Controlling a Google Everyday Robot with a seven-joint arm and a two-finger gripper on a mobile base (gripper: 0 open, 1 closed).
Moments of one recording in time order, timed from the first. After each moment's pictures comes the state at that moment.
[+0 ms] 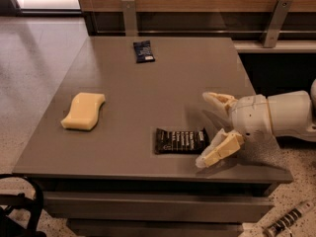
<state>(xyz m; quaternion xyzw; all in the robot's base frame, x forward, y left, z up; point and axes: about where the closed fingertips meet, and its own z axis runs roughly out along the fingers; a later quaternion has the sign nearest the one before) 0.456 -0.103 0.841 -0.54 0.66 0.30 0.43</state>
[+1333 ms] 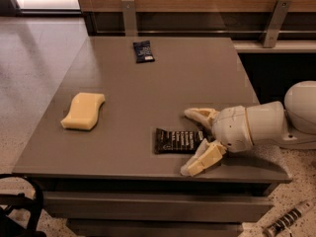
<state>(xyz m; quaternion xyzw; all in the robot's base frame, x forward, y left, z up) 0.453 -0.074 0.801 -0.56 0.66 0.30 0.40</state>
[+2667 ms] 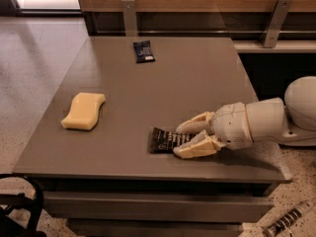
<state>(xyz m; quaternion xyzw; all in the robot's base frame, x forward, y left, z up) 0.453 -0.074 0.810 -0.56 0.66 0.30 0.40</state>
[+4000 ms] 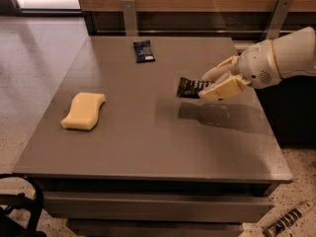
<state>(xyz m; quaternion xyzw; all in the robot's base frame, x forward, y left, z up) 0.549 -0.140 0.893 -0.54 0.71 0.22 0.39</state>
